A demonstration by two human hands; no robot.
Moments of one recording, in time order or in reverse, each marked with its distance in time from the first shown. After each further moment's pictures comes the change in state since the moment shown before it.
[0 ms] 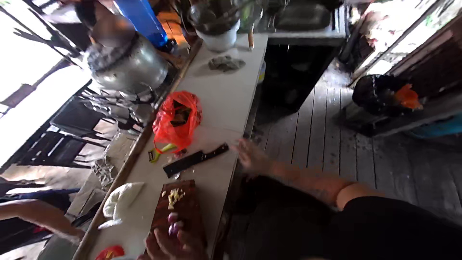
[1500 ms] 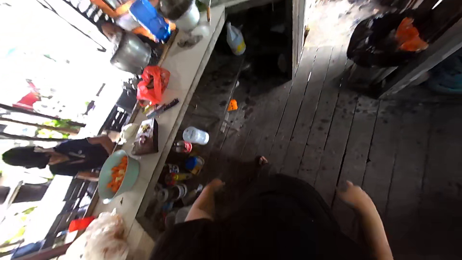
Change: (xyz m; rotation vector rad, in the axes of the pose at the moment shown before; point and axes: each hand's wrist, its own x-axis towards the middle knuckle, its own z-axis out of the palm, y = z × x) left_hand -0.365 0.169 -0.078 0.403 -1.787 -0.242; right_hand -0.722 0.237 -0.159 0.172 -0.371 1.282
